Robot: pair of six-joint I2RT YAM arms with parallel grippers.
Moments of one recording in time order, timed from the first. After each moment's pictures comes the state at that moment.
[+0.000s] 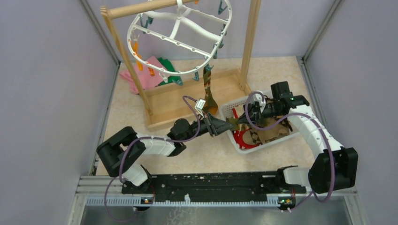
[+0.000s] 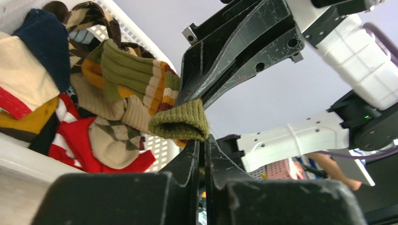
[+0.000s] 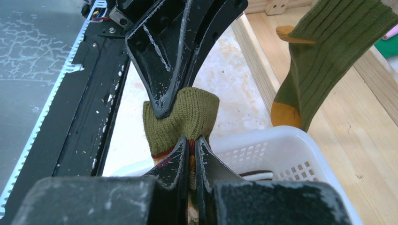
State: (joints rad) left arm -0.91 1.54 0.52 1.23 0.30 -1.03; right arm 0.18 1.27 1.02 -0.88 -1.31 -1.16
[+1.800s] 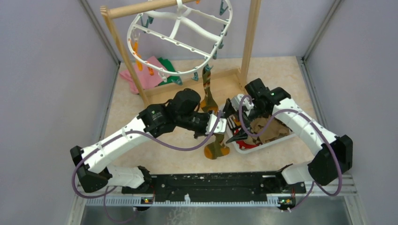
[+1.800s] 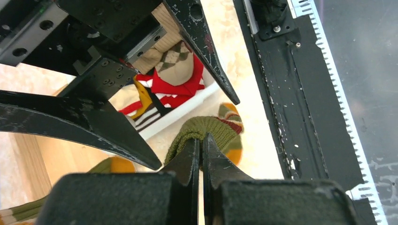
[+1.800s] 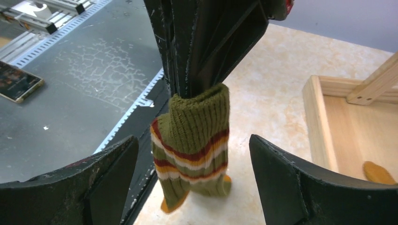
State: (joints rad) left arm -1.00 1.25 1.39 -0.73 0.53 0.62; right arm 0.51 1.38 1.24 -1.09 -1.41 -1.25
